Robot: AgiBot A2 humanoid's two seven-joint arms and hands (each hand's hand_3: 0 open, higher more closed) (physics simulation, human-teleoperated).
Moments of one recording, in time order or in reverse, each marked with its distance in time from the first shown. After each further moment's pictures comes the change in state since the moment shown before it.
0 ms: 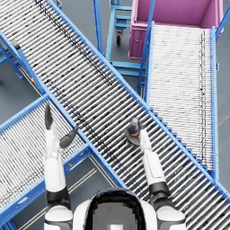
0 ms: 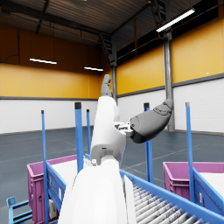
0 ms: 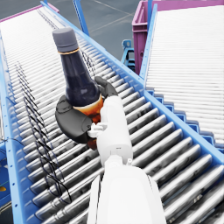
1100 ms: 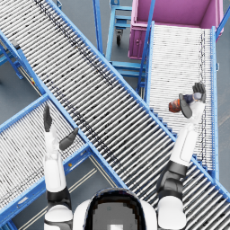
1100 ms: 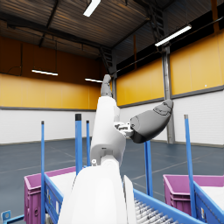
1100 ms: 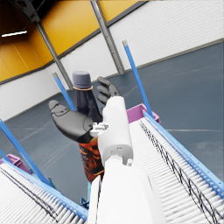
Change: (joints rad) left arm 0.023 0.009 -0.008 -0.051 0.000 0.000 0.000; right arm 0.437 0.108 -0.563 0.048 -0.004 -0.066 -0.008
